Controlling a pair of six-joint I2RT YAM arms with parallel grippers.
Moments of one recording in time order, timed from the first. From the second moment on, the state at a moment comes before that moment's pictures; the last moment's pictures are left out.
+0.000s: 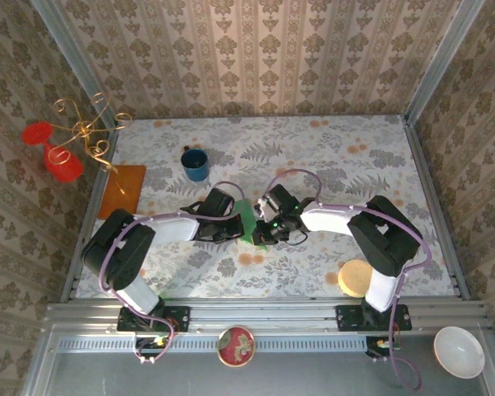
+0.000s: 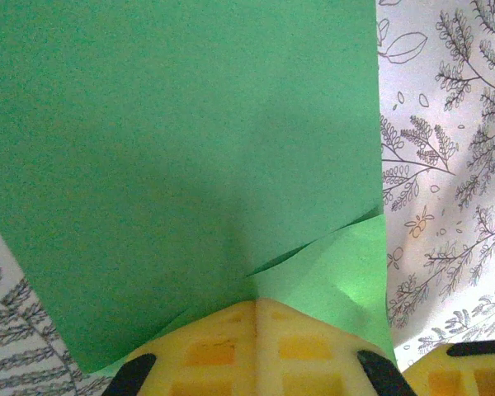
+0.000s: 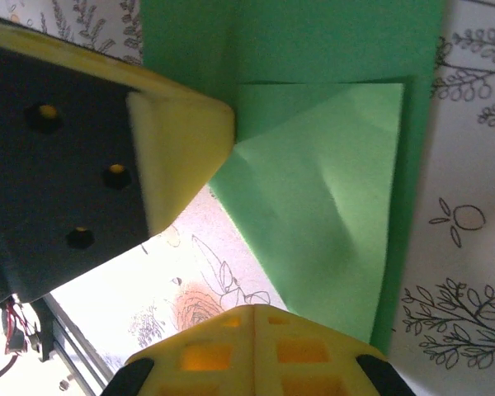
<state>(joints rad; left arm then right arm) -0.68 1.63 0.74 -0.13 0.28 -0.81 0.69 1.79 0.97 -0.27 -0.50 0.55</state>
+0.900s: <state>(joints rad) -0.63 1.70 0.82 -0.24 0.38 -0.82 0.66 1.86 1.00 -0.31 -0.52 0.34</state>
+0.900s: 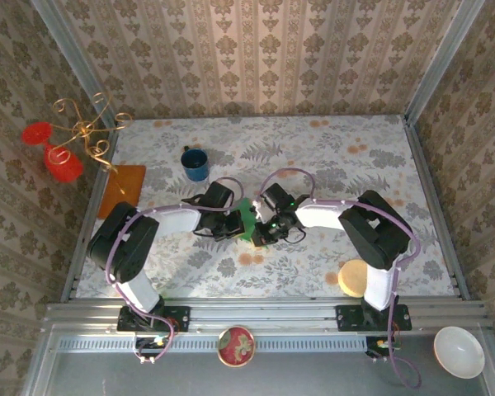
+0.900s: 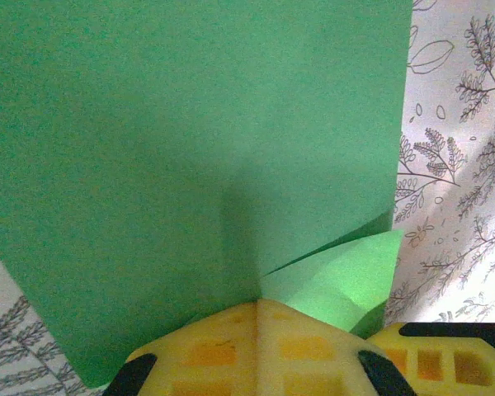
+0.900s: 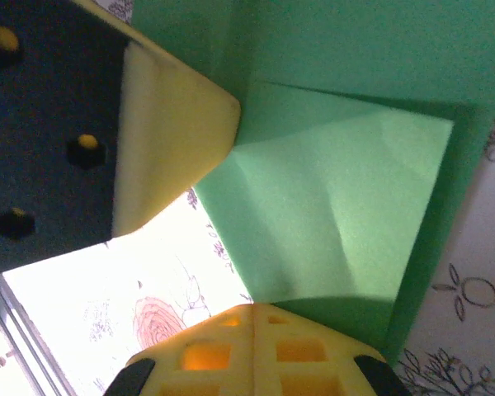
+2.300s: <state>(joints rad) -0.64 1.60 0.79 -0.17 0.35 -0.72 0.66 1.84 0.97 -0.22 -0.43 0.59</state>
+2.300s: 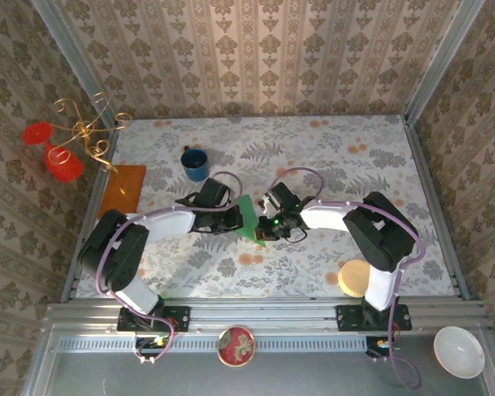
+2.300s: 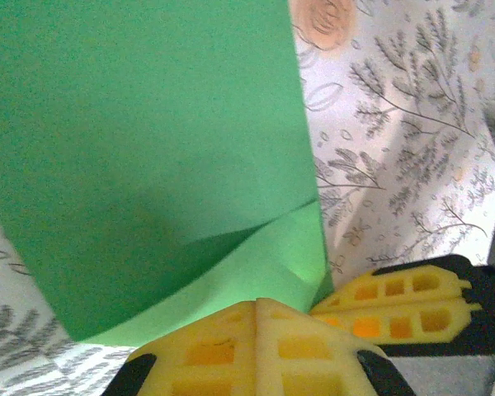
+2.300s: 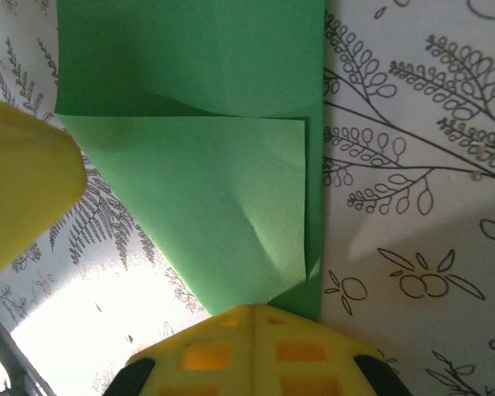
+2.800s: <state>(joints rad) -0.69 1.66 0.70 0.02 0.36 -0.77 0.65 1.85 0.97 -0.23 -0.43 0.63</state>
